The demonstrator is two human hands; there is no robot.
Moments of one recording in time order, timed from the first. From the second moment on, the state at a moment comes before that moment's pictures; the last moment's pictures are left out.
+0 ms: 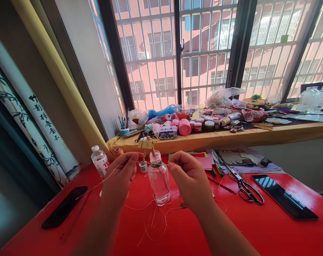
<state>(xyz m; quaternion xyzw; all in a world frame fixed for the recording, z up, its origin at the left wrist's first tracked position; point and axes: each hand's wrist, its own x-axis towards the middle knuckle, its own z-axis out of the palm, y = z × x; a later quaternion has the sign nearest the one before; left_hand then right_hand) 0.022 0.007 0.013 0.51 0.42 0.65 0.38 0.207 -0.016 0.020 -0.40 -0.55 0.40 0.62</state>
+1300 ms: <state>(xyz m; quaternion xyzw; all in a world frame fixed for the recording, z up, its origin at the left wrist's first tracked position) 0.030 0.008 0.013 0.43 0.36 0.62 0.54 0.178 -0.019 0.008 -0.43 -0.57 0.44 0.55</state>
